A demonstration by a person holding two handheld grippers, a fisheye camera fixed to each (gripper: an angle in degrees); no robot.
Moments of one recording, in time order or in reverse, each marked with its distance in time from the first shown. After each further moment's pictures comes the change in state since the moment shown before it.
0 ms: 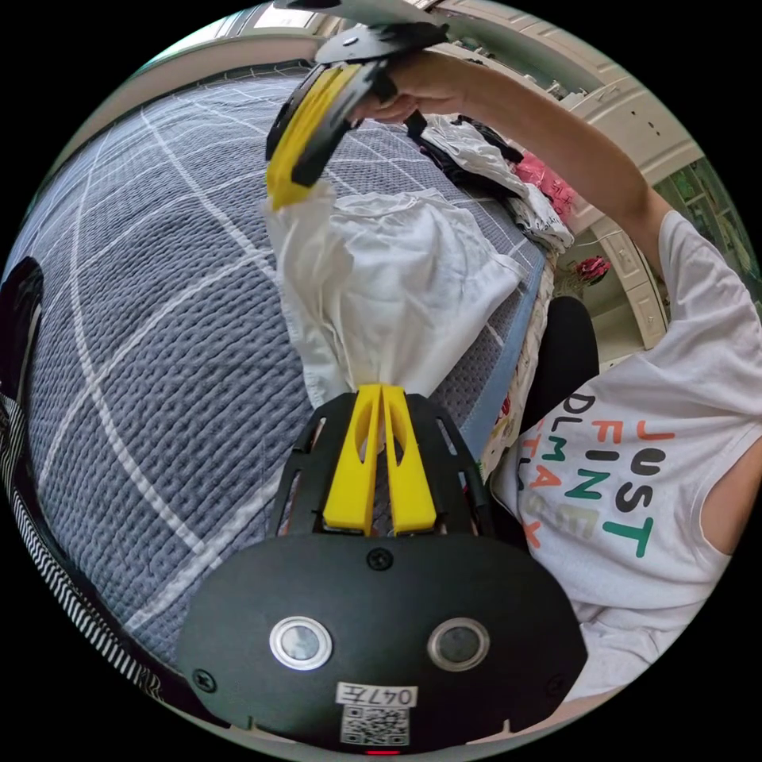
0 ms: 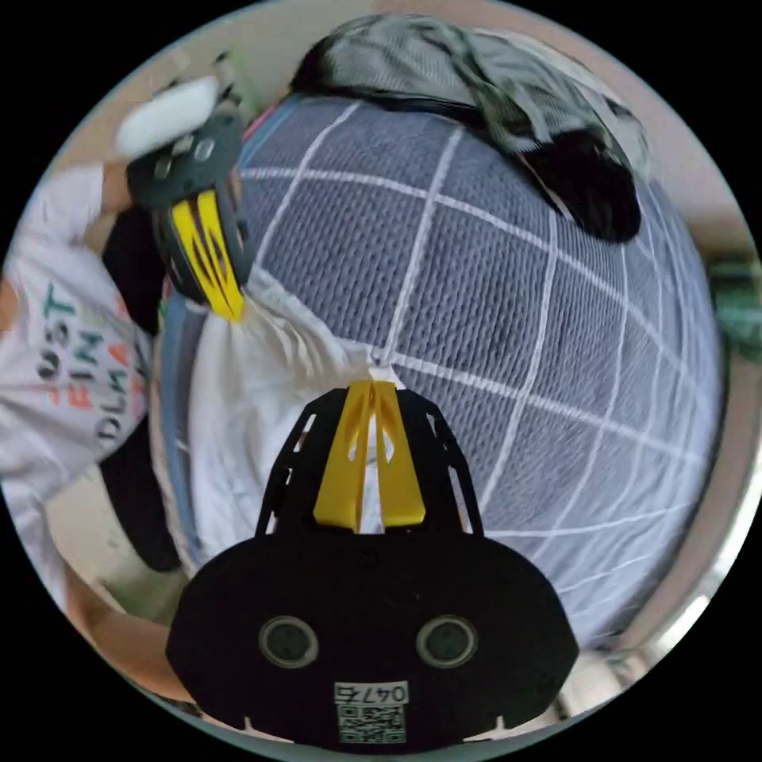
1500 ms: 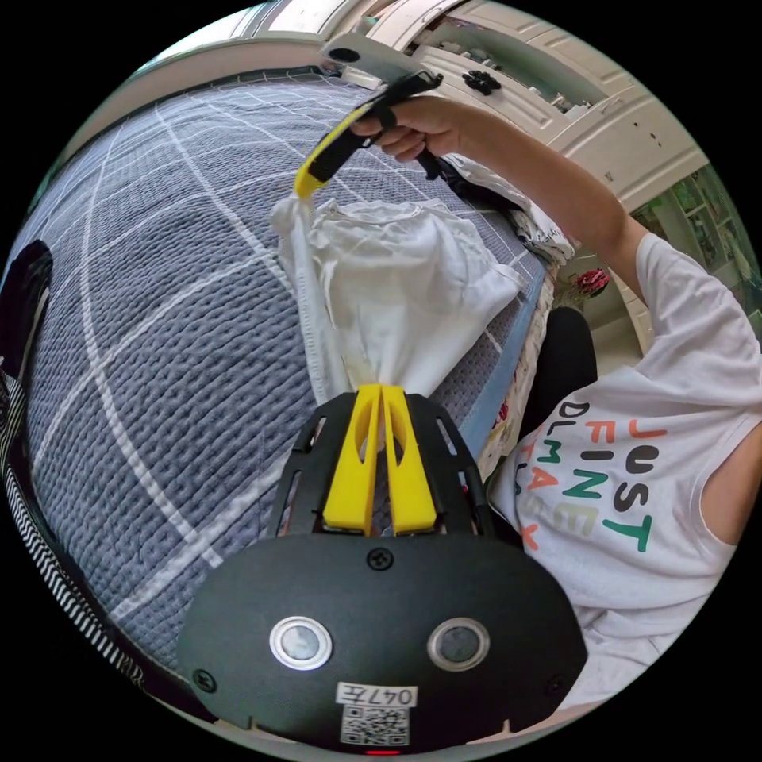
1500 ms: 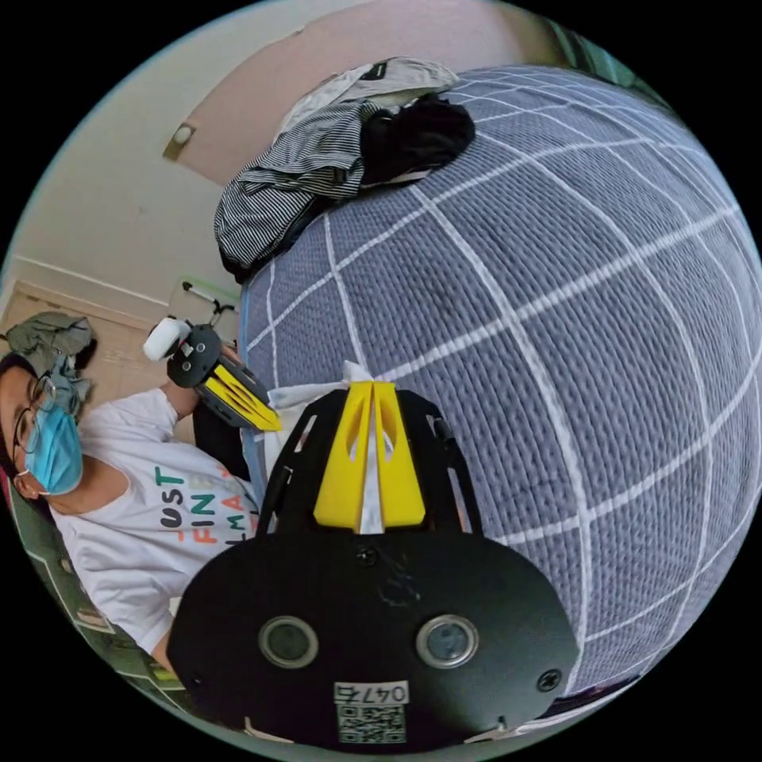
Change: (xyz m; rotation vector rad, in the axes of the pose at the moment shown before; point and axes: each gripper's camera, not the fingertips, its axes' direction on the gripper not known) left arm 0.005 -0.003 -0.010 0.040 -0.003 -0.027; right arm 0.017 0.144 -0.006 0.249 -0.254 0.384
